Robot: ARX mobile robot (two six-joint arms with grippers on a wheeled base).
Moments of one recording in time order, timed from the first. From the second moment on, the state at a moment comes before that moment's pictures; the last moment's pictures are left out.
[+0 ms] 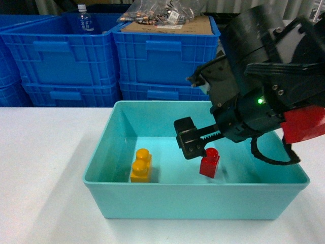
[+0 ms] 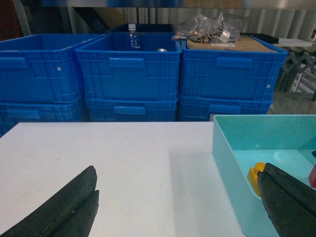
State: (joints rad) left arm 0.00 0.01 0.02 0.00 0.00 0.00; right arm 0.39 2.03 1.19 0.03 0.08 -0.02
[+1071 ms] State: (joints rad) left arm 0.00 0.01 0.02 0.00 0.00 0.00; right arm 0.35 1.69 0.86 0.37 0.16 0.14
